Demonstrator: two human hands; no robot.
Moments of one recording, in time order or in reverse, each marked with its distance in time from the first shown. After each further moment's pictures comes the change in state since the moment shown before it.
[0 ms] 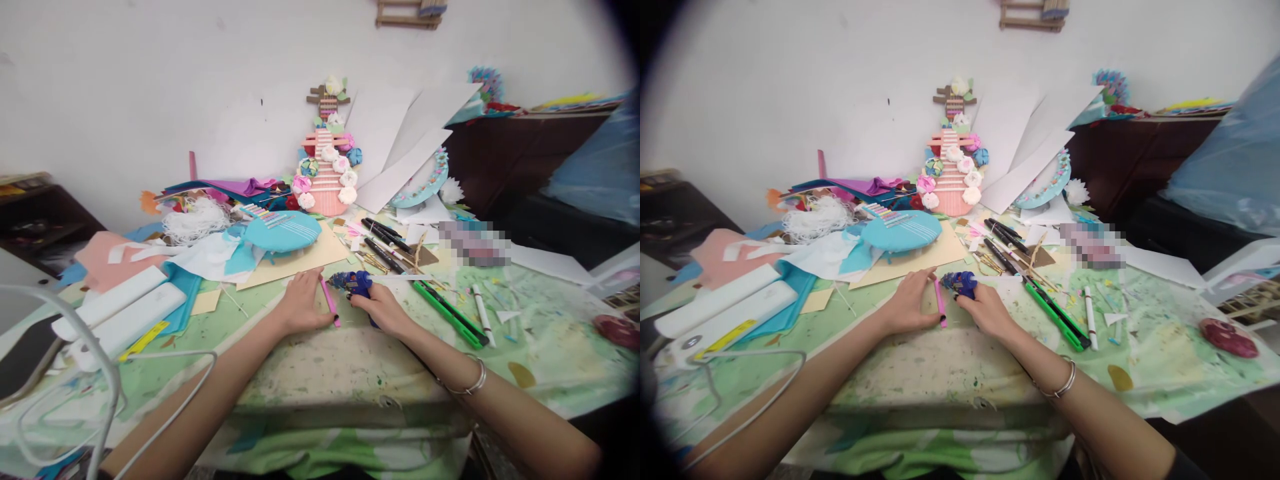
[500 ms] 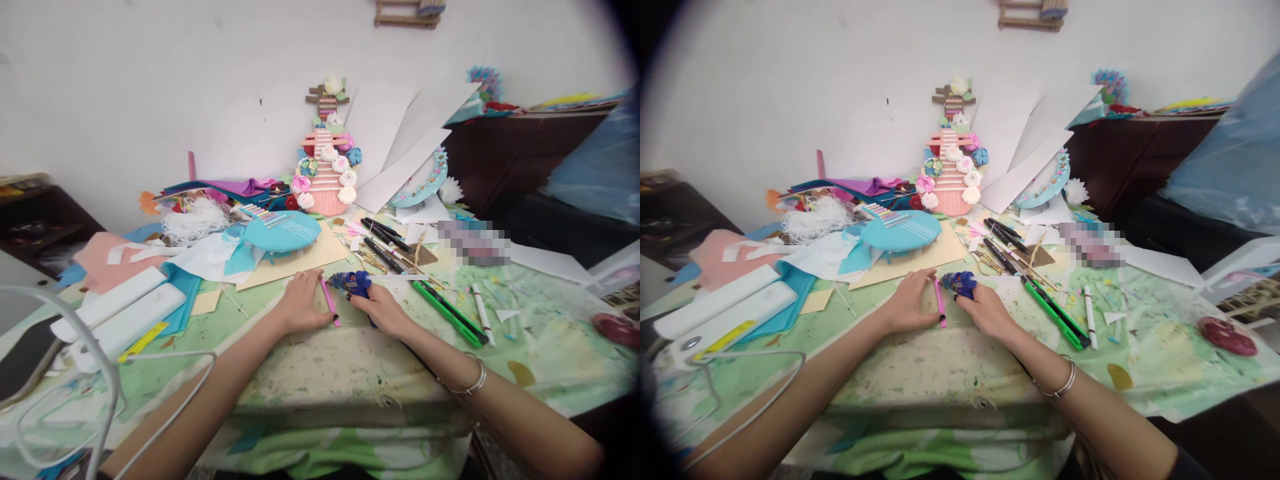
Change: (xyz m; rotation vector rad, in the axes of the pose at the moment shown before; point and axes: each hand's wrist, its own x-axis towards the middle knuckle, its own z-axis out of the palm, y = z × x) left_hand 0.000 0.001 -0.003 0.008 -0.015 0.013; right_hand -0.002 -0.001 -0.001 -0.065 -0.020 -0.025
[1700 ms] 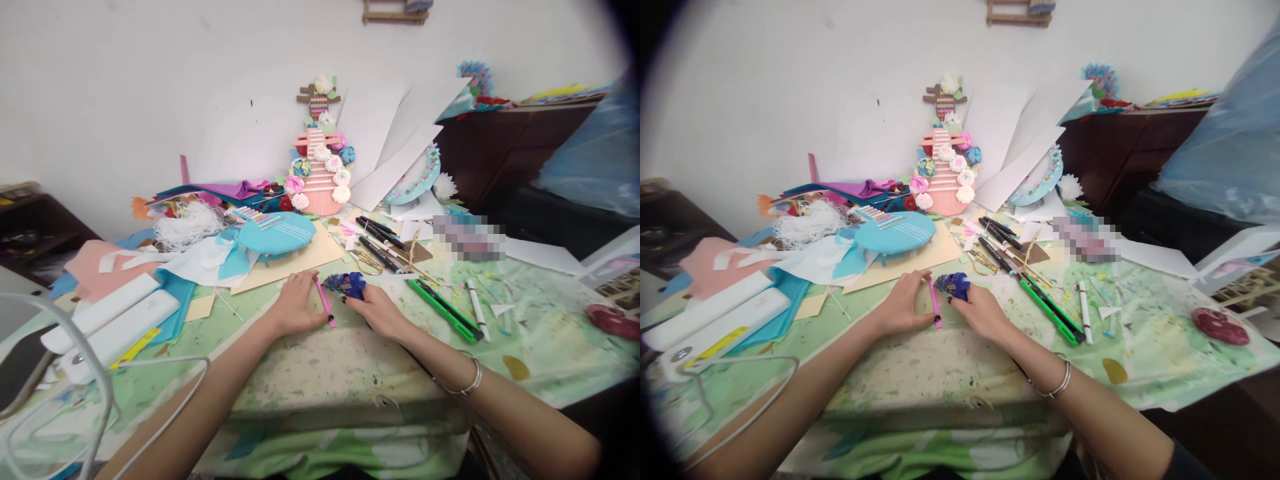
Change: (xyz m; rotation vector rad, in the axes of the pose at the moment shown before) left_hand 0.002 -0.001 -0.001 -0.039 0.009 0.050; right_hand -0.004 -0.001 -0.001 -0.046 -0.005 -0.006
